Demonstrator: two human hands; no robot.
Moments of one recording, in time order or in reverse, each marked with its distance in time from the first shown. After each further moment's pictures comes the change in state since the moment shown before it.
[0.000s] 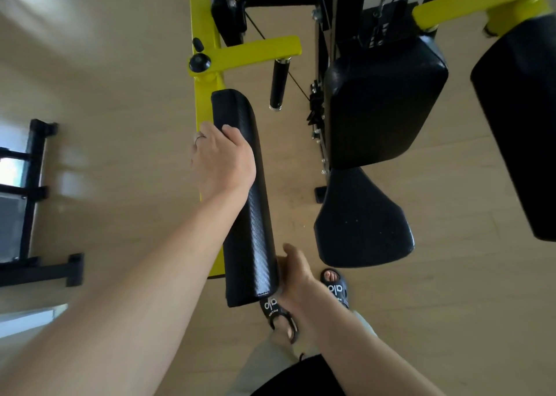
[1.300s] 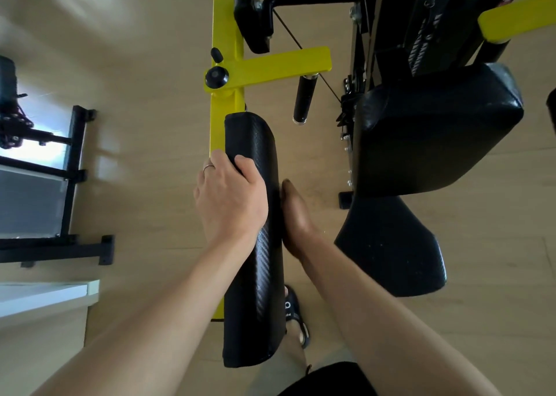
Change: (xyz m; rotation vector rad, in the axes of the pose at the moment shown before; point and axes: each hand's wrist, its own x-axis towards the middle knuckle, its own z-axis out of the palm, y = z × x) left_hand 0.000 0.004 -0.003 0.150 0.007 0.035; right_hand 0.037 -0.120 0.085 -0.457 -0.134 -0.404
